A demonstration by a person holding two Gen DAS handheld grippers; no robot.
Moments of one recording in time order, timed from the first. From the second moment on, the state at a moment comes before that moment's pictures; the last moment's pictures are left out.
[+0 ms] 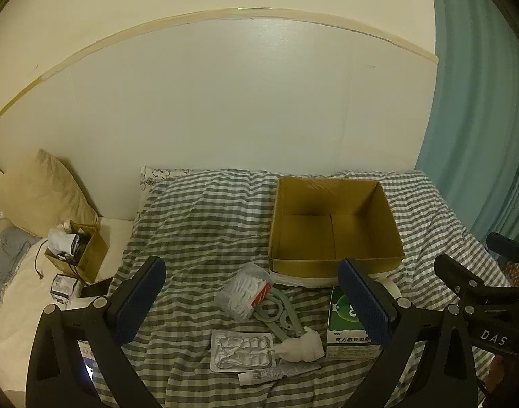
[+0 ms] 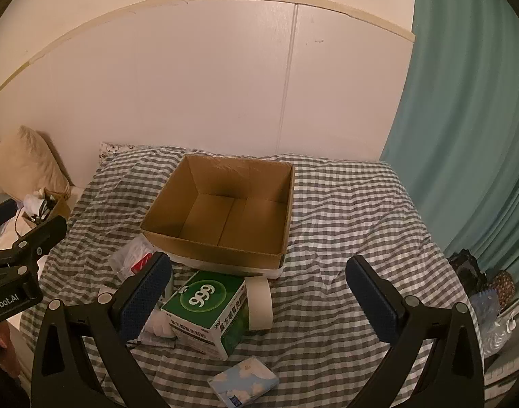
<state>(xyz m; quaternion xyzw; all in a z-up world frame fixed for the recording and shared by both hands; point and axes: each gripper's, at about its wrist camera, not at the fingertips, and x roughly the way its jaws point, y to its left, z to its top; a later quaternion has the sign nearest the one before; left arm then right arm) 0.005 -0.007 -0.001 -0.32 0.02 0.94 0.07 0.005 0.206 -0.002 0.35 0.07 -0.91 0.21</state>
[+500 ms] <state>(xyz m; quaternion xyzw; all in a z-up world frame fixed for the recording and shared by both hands) 0.003 -0.007 -0.008 -0.33 0.03 0.94 0.07 0.012 0.209 0.003 0.35 0.07 -0.90 0.24</state>
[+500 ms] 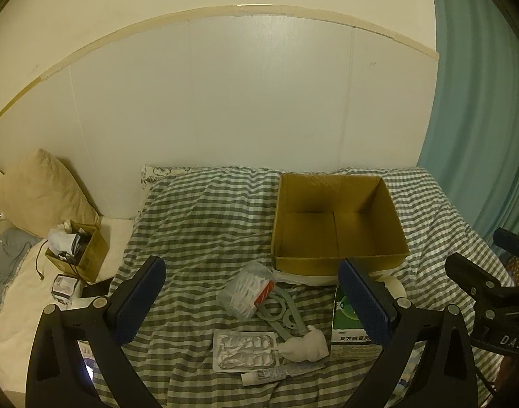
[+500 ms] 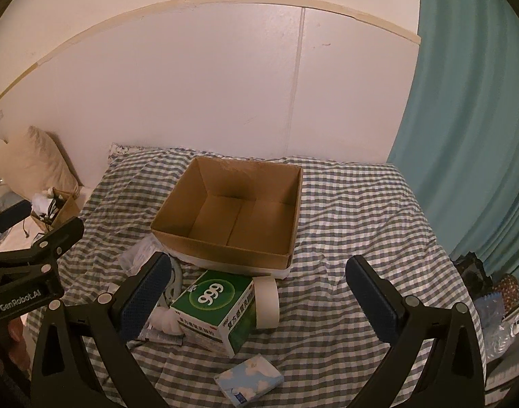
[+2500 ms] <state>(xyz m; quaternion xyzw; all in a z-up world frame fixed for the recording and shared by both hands) -0.120 -0.006 -0.227 -0.49 0.07 0.86 0.12 -0.015 0.121 -0.112 0.47 0.16 -0.81 0.32</state>
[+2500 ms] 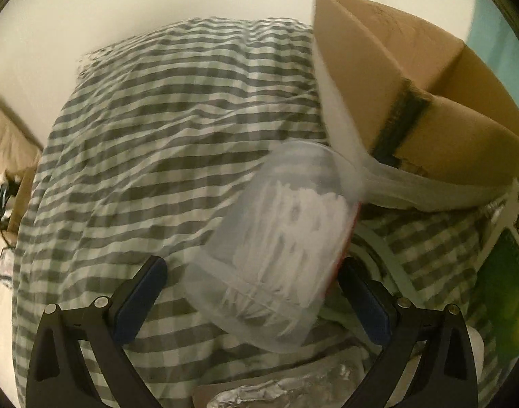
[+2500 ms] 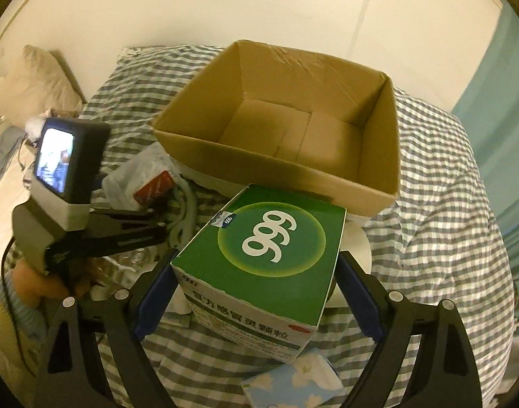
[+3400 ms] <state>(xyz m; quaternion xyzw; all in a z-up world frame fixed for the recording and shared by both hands) -0.040 0.002 -0.033 -0.39 0.06 0.89 0.21 -0.033 0.176 0.043 0.38 0.09 -0.86 0.33</state>
